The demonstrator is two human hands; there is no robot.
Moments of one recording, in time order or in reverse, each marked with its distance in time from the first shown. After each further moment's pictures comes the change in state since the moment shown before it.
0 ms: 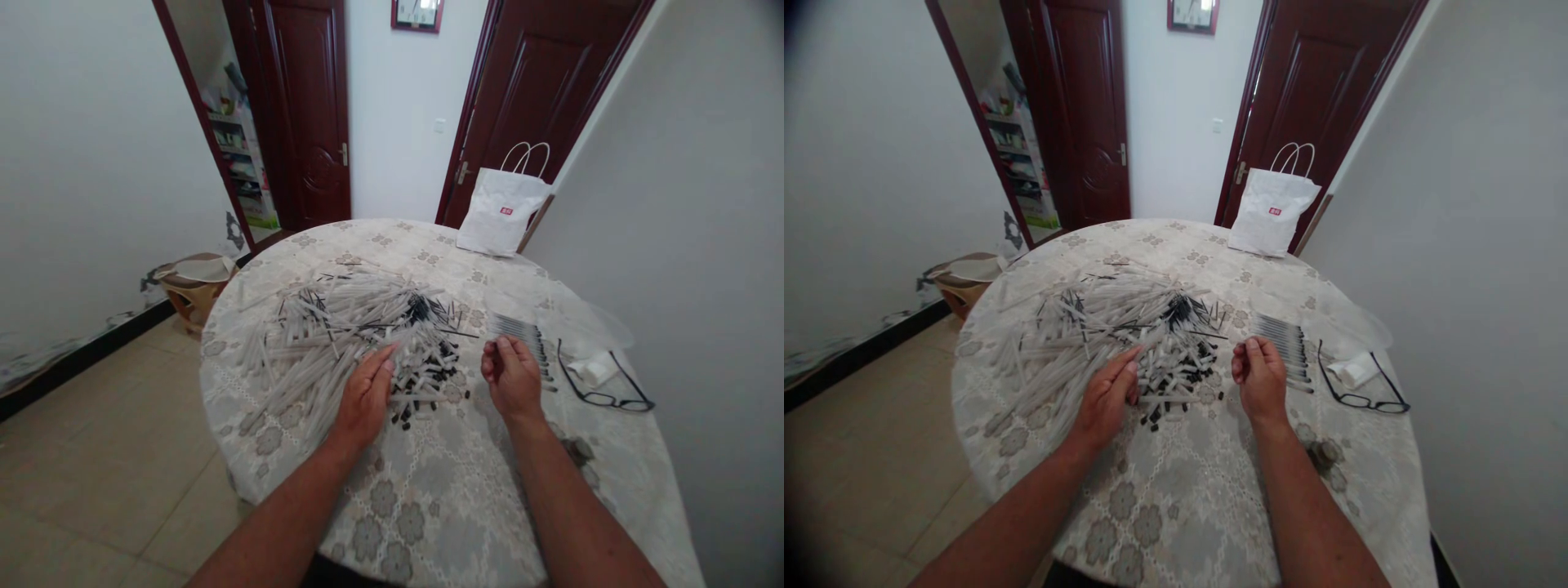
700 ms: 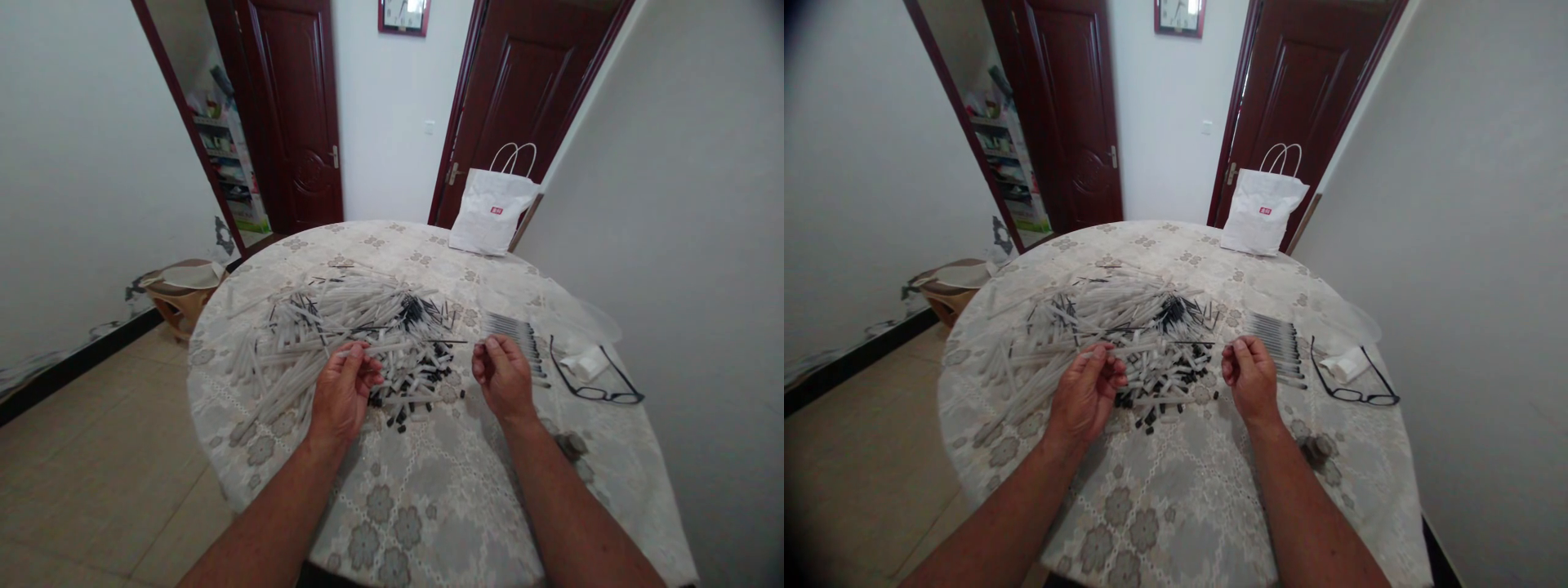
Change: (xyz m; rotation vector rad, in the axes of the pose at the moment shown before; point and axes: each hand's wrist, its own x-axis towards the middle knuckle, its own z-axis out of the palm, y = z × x) left_hand 0.019 0.000 -0.004 -0.621 0.144 -0.188; right_hand -0.005 -0.003 0.002 0.042 -0.074 0.030
